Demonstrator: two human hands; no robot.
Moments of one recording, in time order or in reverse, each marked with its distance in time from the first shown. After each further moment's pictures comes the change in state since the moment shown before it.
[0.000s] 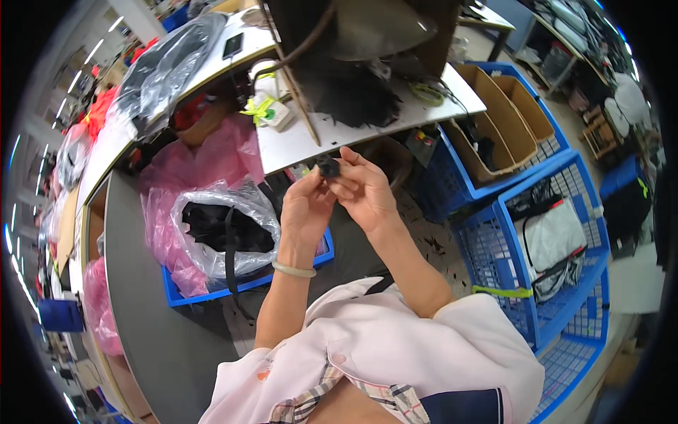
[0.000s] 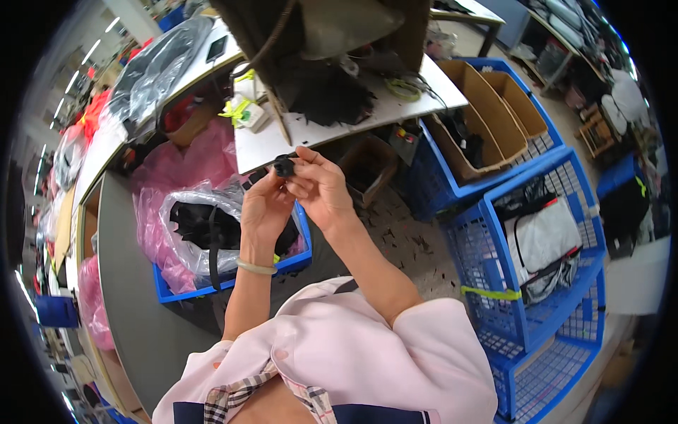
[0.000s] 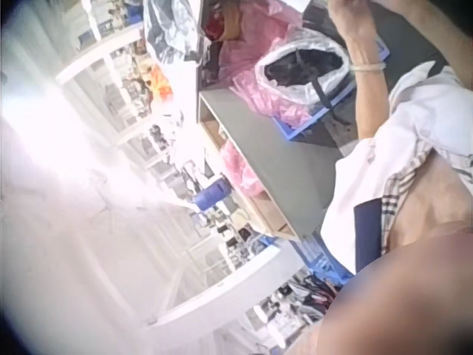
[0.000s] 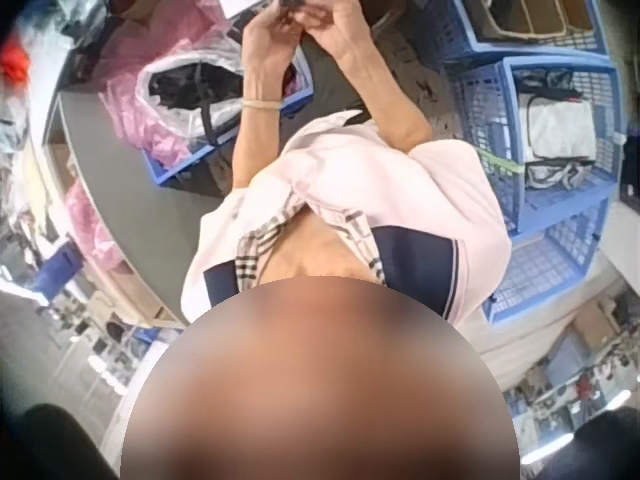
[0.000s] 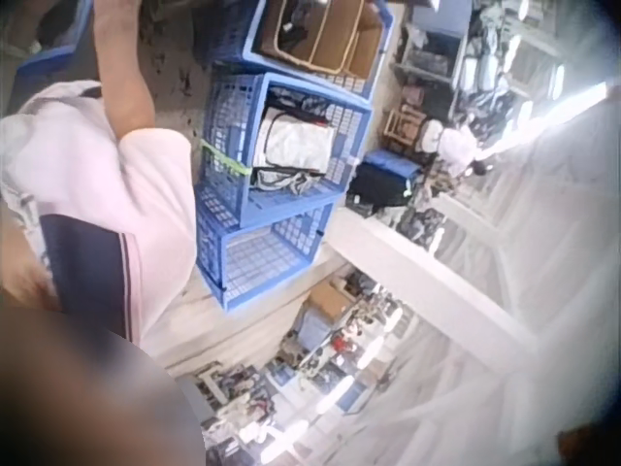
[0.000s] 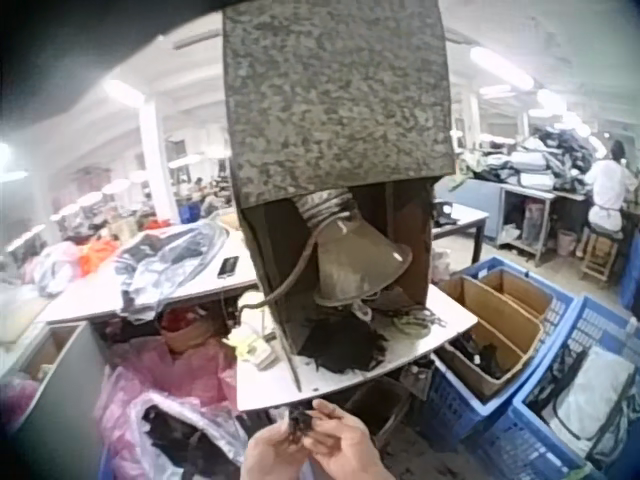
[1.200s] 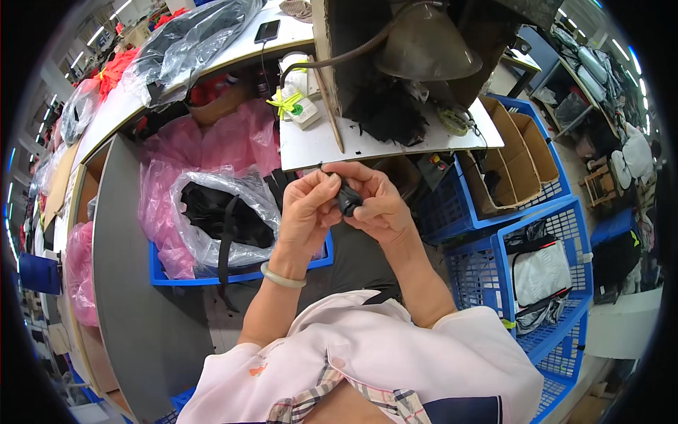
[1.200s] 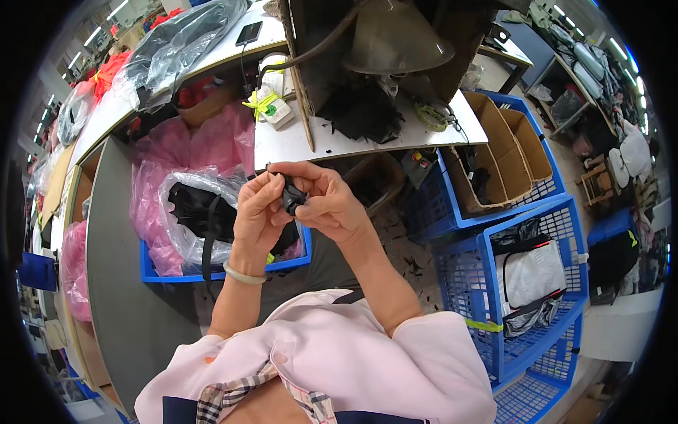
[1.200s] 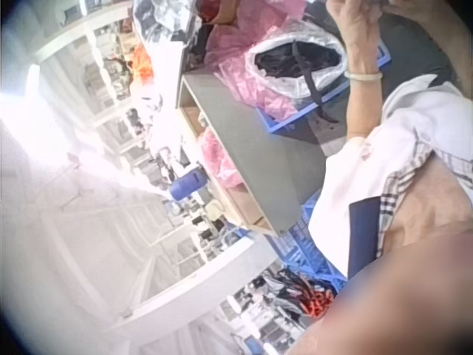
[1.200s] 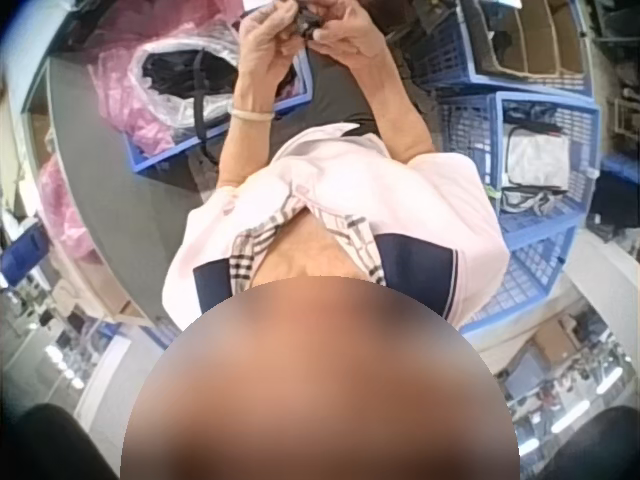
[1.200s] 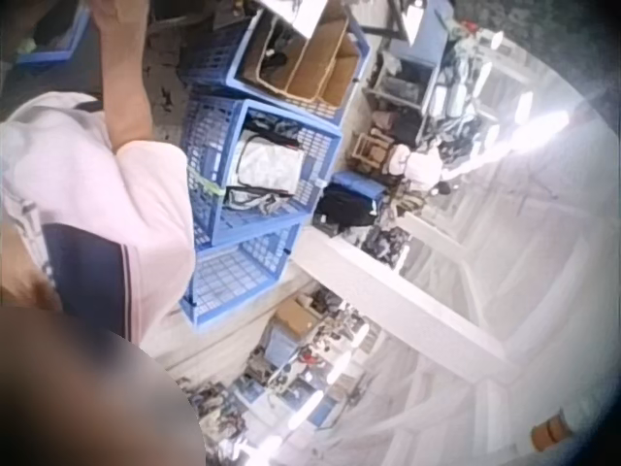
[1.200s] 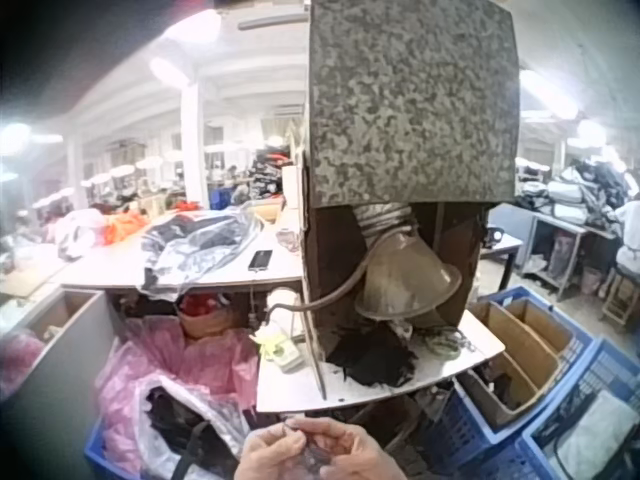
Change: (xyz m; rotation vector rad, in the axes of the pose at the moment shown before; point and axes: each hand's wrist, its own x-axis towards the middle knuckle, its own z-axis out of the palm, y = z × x) left_hand -0.023 0.038 0.010 0.118 -0.096 0.139; right_hand 0.004 -0.005 0.039 -0.329 -0.421 0.286
